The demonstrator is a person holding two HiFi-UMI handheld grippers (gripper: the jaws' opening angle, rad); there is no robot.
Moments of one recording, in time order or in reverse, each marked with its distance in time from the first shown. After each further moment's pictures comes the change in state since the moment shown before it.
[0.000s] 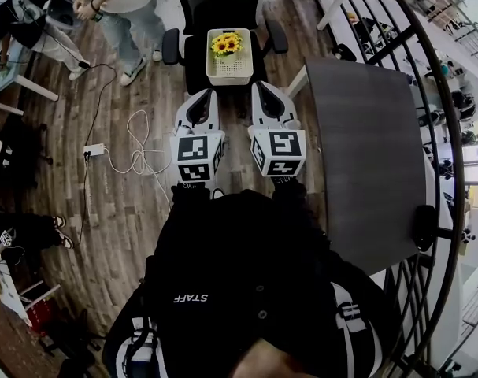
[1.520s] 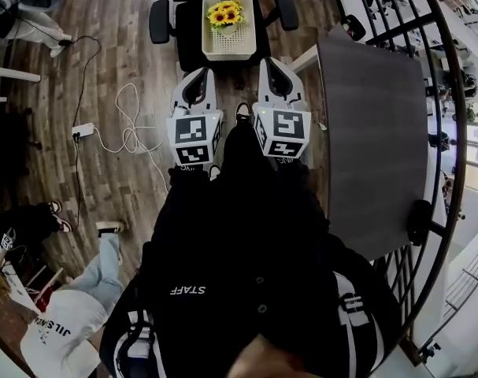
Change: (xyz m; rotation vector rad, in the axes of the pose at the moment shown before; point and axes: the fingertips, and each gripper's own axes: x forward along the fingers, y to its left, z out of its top) left arm 0.132 0.074 -0.062 -0.055 0.118 0.008; right arm 0.141 -0.052 -0.067 -0.016 0.118 -0.083
